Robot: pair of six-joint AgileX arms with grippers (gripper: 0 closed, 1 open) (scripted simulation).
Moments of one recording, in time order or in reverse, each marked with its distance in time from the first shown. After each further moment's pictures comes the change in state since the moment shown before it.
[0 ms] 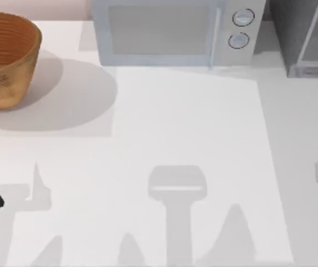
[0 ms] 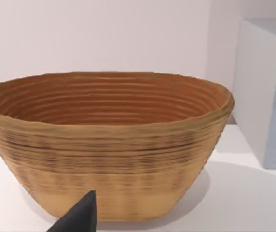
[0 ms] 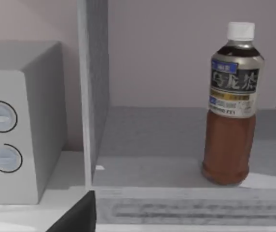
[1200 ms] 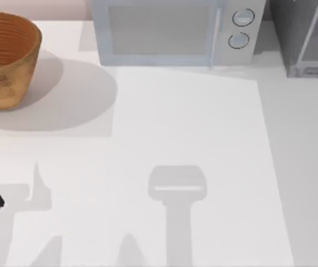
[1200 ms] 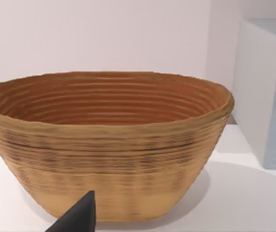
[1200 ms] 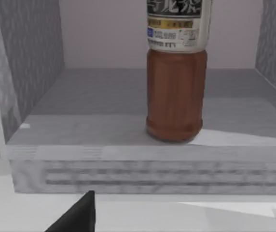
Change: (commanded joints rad) left arm 0.000 0.000 0.000 0.000 0.000 0.000; right arm -0.325 1.120 0.108 0.990 -0.318 0.015
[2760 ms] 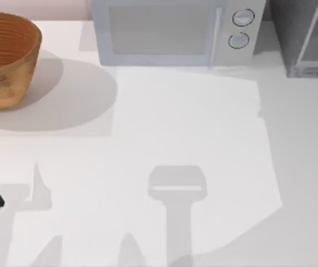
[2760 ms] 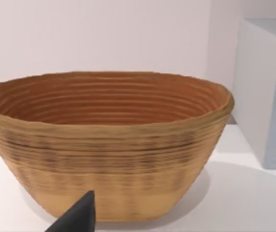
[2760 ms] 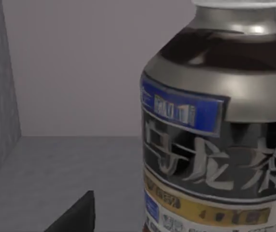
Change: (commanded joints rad) left arm 0.000 0.000 0.000 0.000 0.000 0.000; right arm 0.260 0.305 0.798 -0.507 0.274 -0.008
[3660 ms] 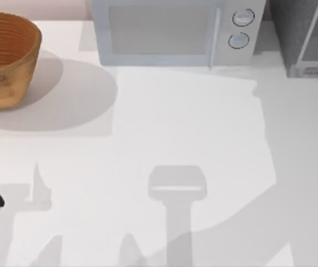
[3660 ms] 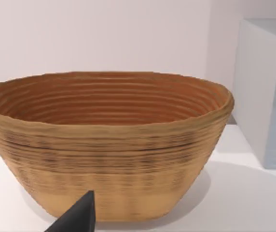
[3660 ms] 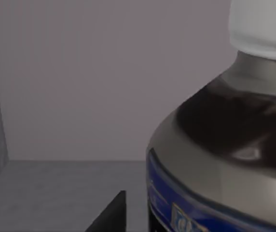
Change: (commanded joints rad) left arm 0.000 0.000 0.000 0.000 0.000 0.000; right arm 0.028 0.107 0.208 -0.096 0.030 -0.001
